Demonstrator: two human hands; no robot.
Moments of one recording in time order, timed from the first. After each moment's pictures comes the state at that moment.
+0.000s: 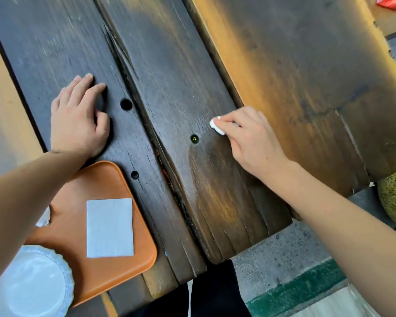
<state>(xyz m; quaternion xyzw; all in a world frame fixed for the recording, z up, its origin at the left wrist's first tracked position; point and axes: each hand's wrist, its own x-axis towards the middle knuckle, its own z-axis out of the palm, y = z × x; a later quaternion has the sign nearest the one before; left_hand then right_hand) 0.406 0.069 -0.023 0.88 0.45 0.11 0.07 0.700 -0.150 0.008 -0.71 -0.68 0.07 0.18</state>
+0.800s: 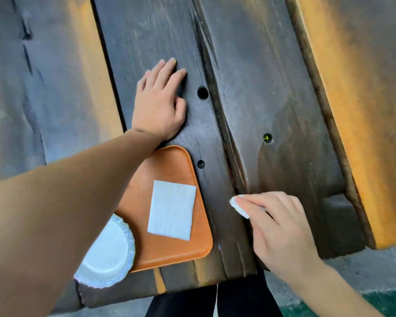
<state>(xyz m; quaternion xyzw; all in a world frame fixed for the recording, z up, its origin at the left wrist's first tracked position) 0.408 0.065 -0.010 0.88 0.46 0.07 0.07 0.563 -0.220 0.037 -0.69 -0.66 0.15 0.26</state>
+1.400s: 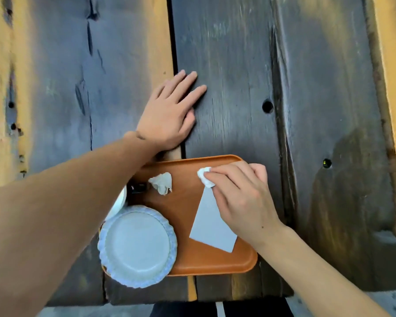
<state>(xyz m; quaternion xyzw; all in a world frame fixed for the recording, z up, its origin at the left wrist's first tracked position) 0.297 0.095 -0.014 0.91 0.41 0.06 0.05 0.459 -0.097 0.032 -0.61 -0.74 0.14 0.26</state>
